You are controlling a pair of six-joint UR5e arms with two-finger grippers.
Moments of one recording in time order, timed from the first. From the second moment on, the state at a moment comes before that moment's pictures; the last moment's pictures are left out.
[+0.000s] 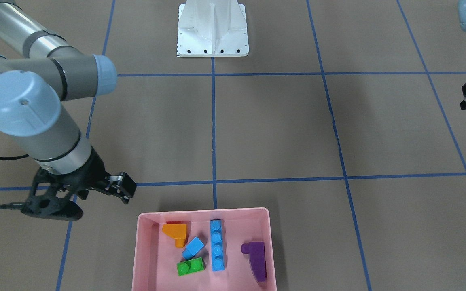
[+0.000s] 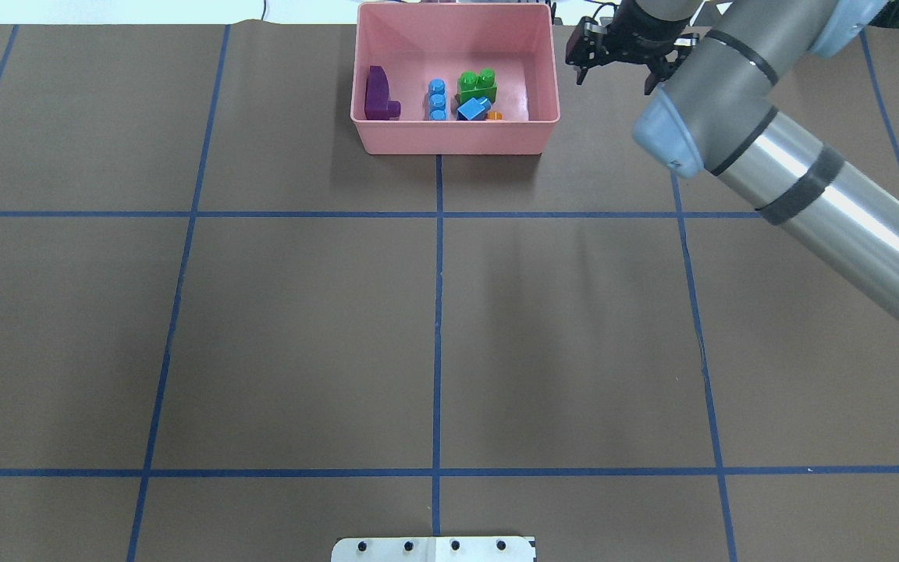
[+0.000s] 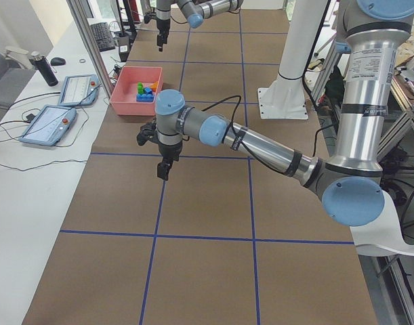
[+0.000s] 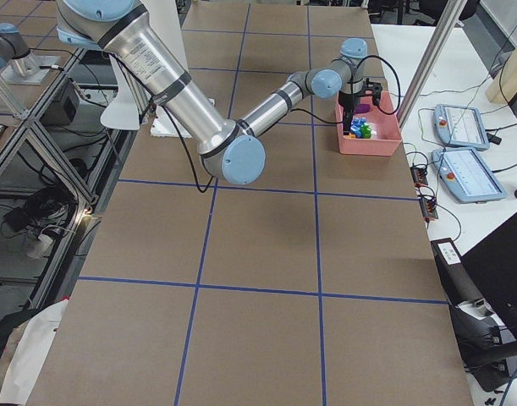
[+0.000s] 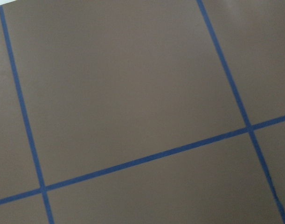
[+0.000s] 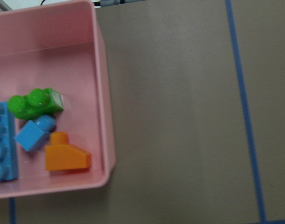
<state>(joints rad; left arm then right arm) -1.38 -1.61 -1.92 -1.49 -2.26 -0.05 1.01 -0.85 1.52 -1.62 2.10 0.93</state>
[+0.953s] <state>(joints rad) -1.50 -1.46 -1.94 -1.35 -2.36 0.16 1.45 -1.54 1.91 -1.79 2.31 0.16</state>
